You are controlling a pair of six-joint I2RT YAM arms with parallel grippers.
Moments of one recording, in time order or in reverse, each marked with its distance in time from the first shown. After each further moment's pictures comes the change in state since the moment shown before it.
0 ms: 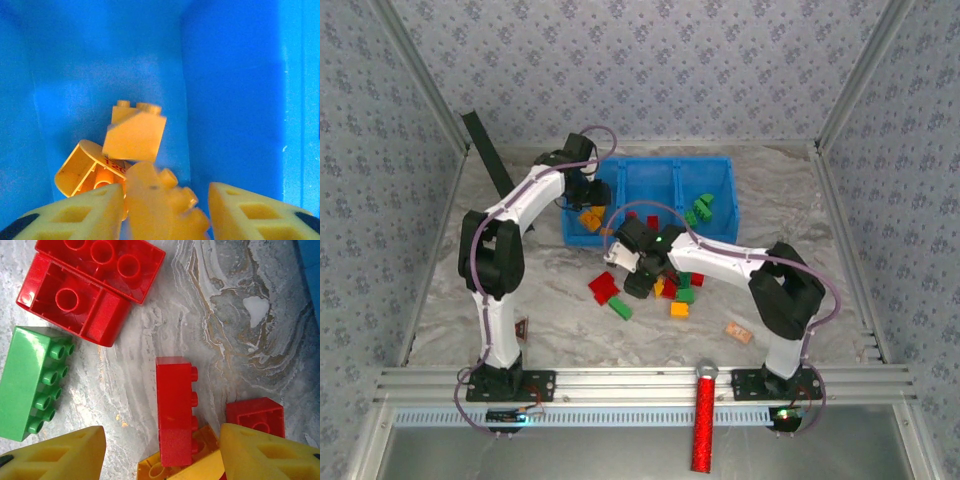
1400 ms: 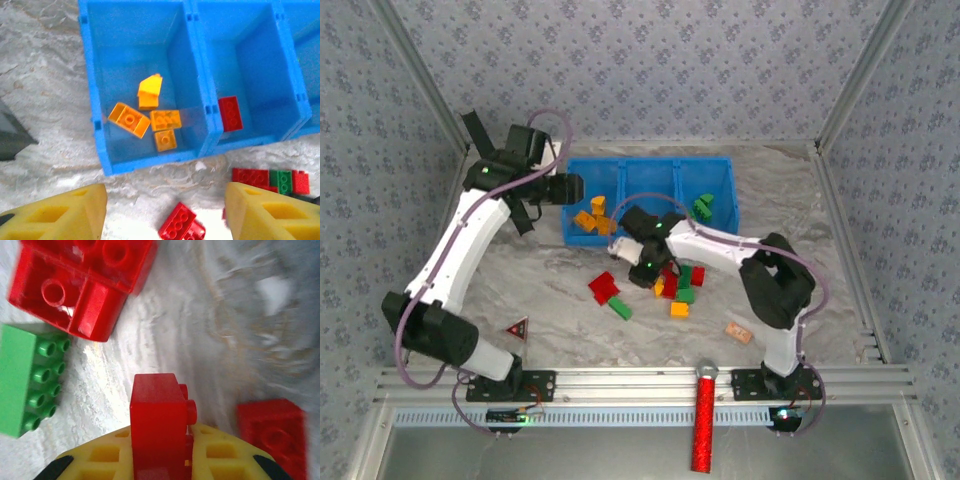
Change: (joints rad) left arm 0.026 -0.550 -0.132 -0.194 -0.059 0.091; right arm -0.105 0.051 0.096 -0.100 -0.148 0.002
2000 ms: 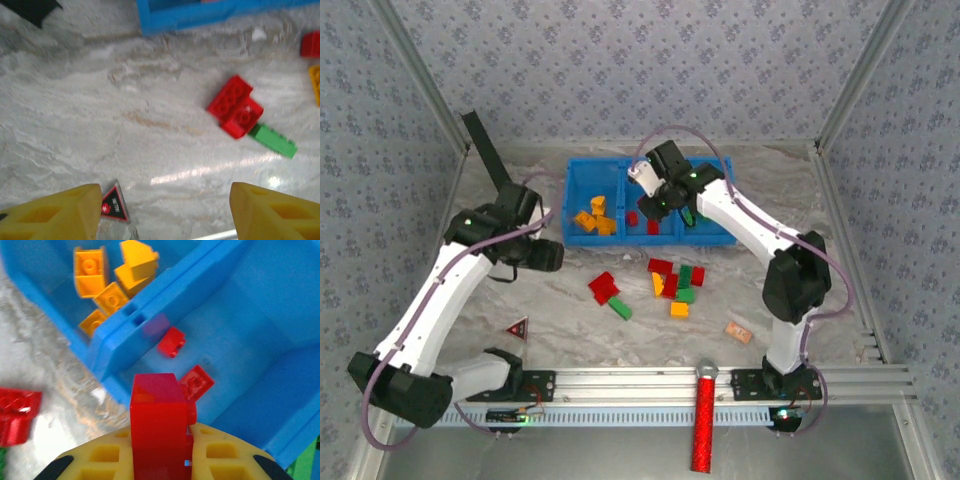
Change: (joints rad) left arm -0.065 -0.310 -0.335 -0.263 -0.097 0.072; right arm -0.186 0.012 0.322 0.013 0.109 0.087
